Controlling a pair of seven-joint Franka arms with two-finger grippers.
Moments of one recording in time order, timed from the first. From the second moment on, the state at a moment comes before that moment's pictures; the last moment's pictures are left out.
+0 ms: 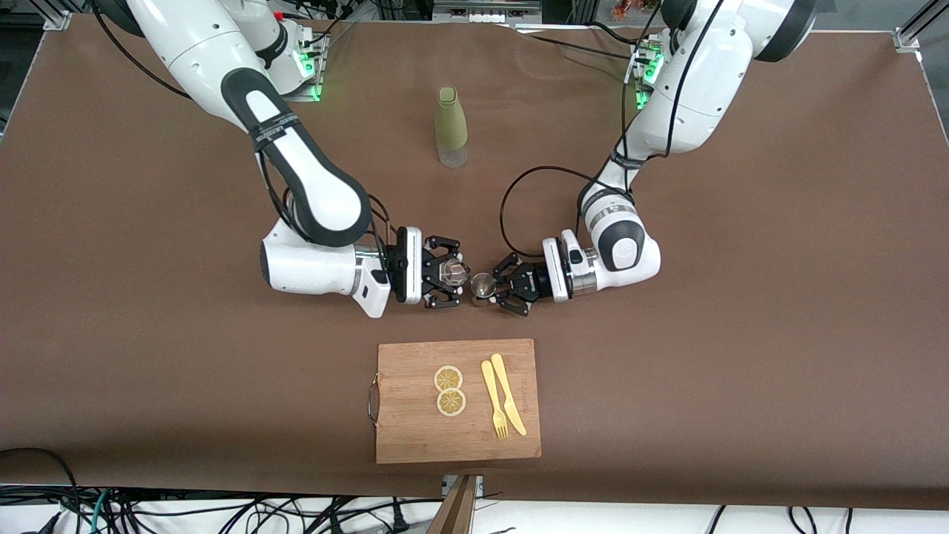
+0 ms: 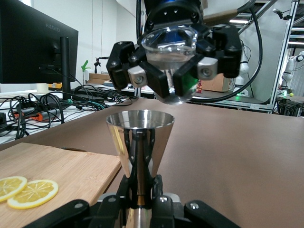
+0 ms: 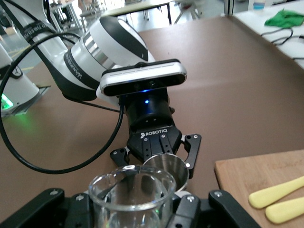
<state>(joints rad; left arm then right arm) -0.43 0.88 -0.03 -1.65 -2.06 2.05 2.53 0.25 0.74 0.32 -1.50 1.01 2.27 -1.70</state>
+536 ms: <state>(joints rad) -0.44 0.90 -0.05 -1.62 -2.07 2.10 2.52 0.25 0.70 0.32 -1.49 0.85 2.27 -1.56</state>
